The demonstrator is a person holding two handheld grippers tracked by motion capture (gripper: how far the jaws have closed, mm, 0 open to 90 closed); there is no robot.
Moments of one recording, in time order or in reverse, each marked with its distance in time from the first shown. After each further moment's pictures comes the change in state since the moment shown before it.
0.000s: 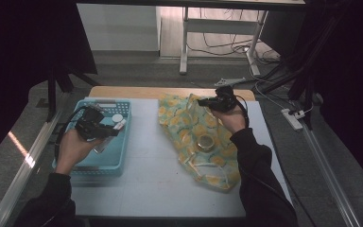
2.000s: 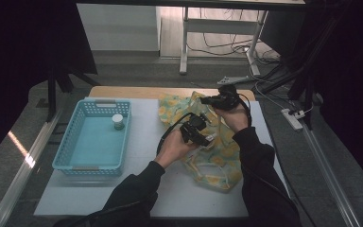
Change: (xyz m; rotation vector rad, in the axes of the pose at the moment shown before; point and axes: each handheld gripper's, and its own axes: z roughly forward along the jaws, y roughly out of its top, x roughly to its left) left arm -0.181 0.144 0.176 0.111 -0.196 0.232; right arm -0.004 0.003 -0.008 -0.012 -0.018 -0.005
